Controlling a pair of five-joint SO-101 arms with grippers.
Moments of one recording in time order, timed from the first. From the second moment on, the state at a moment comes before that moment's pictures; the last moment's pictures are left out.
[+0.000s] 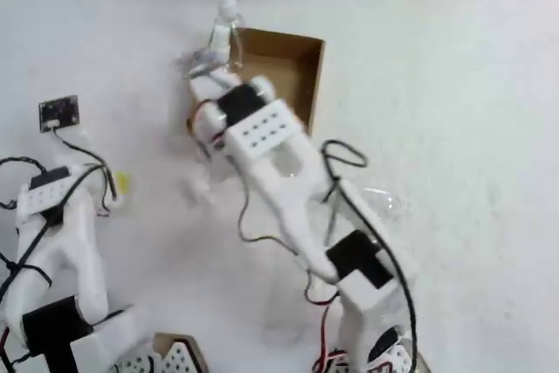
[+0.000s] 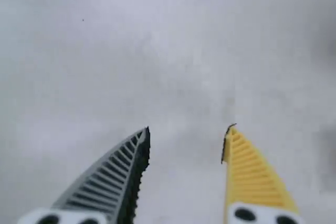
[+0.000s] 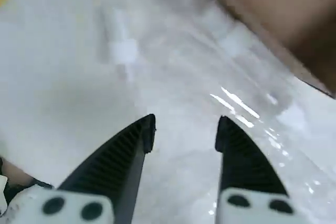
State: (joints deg) left arm -28.4 -13.7 50.5 43.7 -2.9; right arm -36.9 15.4 -20.7 94.2 -4.1
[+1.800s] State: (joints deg) left arm 2.9 -4.3 43.5 46.9 34.9; right arm -22.6 -8.6 18.5 75.6 4.6
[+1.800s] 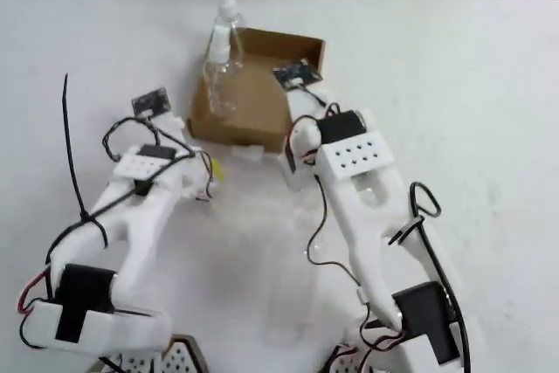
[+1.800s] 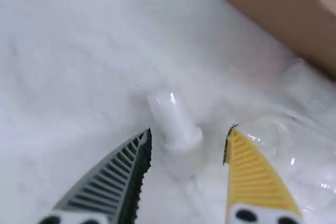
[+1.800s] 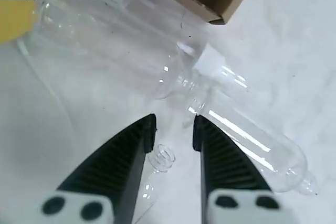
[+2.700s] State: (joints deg) left arm 3.2 4.3 36.1 53.2 11.8; right arm -22.2 -9.5 20.3 77.0 4.8
